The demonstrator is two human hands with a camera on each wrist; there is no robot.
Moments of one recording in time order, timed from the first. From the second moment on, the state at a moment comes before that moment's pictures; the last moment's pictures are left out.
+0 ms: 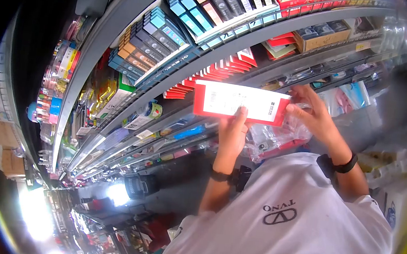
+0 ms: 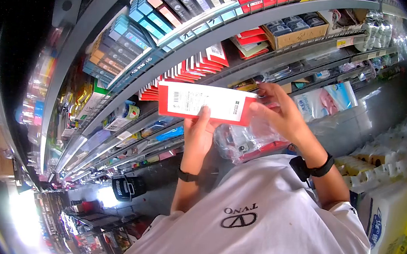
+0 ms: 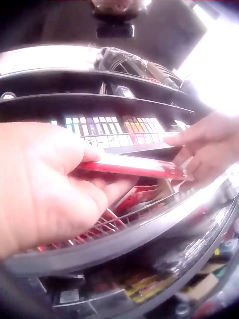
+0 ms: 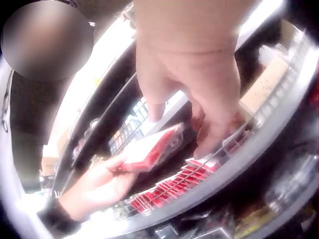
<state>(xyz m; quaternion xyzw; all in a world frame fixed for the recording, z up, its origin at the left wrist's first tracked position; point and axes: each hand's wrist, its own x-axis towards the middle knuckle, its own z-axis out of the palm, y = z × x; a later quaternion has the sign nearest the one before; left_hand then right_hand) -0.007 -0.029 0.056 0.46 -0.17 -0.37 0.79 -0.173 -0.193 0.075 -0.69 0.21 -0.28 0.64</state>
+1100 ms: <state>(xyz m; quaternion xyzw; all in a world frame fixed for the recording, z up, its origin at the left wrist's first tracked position) 0.022 0.031 0.053 0.53 -0.18 -0.30 0.77 -0.181 -0.219 0.021 -0.66 0.25 -0.26 0.66</state>
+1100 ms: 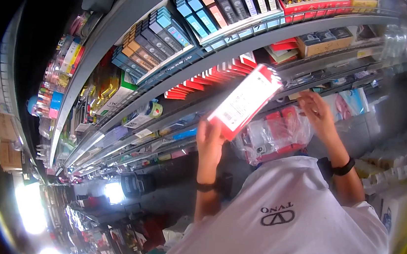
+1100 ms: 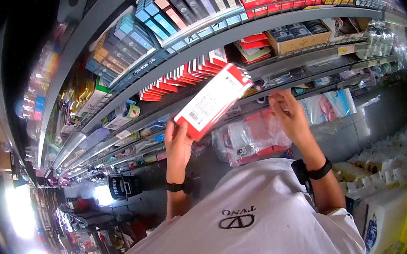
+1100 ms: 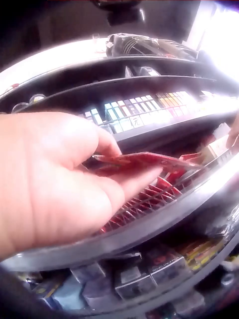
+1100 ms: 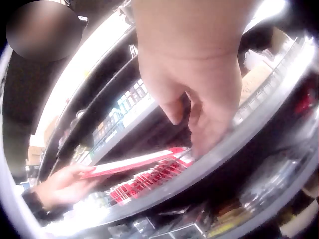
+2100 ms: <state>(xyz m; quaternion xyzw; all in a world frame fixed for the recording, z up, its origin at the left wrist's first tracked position) 0.026 -0.085 0.057 0.58 -0.43 -0.25 0.65 -0.104 -0.219 0.061 -0.80 0.11 -0.27 0.52</state>
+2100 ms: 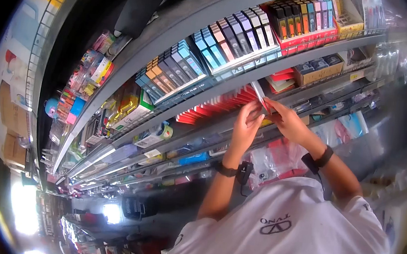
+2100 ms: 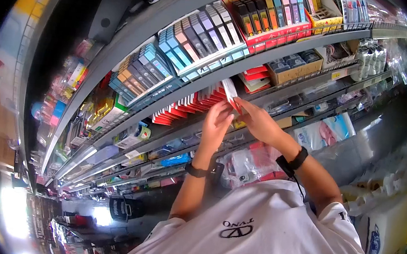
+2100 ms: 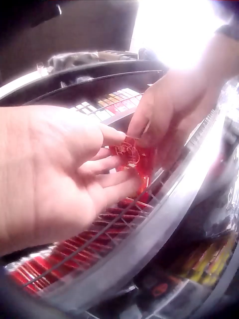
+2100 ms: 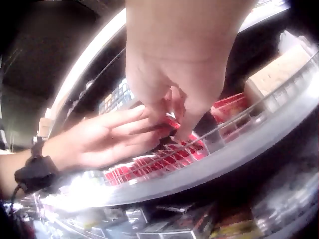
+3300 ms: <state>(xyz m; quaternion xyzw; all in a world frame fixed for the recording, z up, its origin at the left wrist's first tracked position) 0.093 -0.121 0.057 0.76 -0.50 0.10 0.40 -0.051 -0.271 0.080 -0.87 0.20 -0.44 0.08</state>
